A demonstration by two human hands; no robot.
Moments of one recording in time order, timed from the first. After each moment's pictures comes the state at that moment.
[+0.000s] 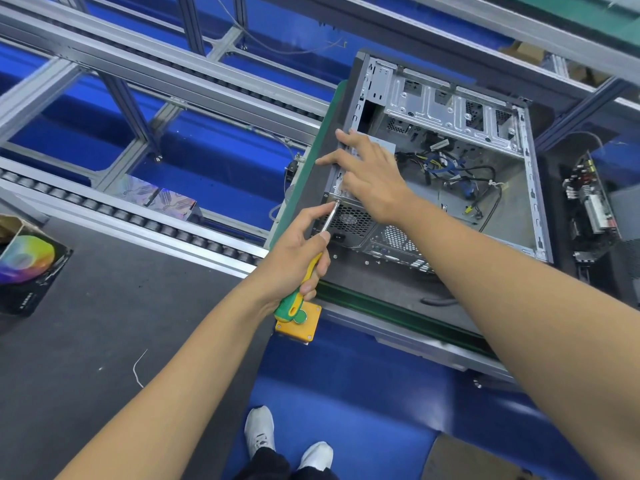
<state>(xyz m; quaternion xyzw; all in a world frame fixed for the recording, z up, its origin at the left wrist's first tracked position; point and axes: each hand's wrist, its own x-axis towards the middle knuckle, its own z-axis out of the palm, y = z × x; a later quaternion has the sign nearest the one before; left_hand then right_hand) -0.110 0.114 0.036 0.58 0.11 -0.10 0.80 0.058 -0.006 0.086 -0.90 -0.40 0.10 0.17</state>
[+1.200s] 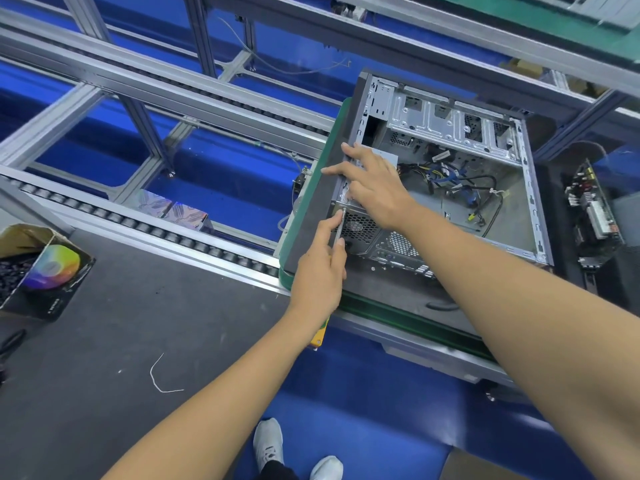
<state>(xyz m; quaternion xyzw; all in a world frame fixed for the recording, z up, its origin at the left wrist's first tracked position) -0.109 0.069 0.015 0.76 0.19 0.12 0.61 0.061 -0.006 0.081 -0.89 -0.40 0.11 0.19</state>
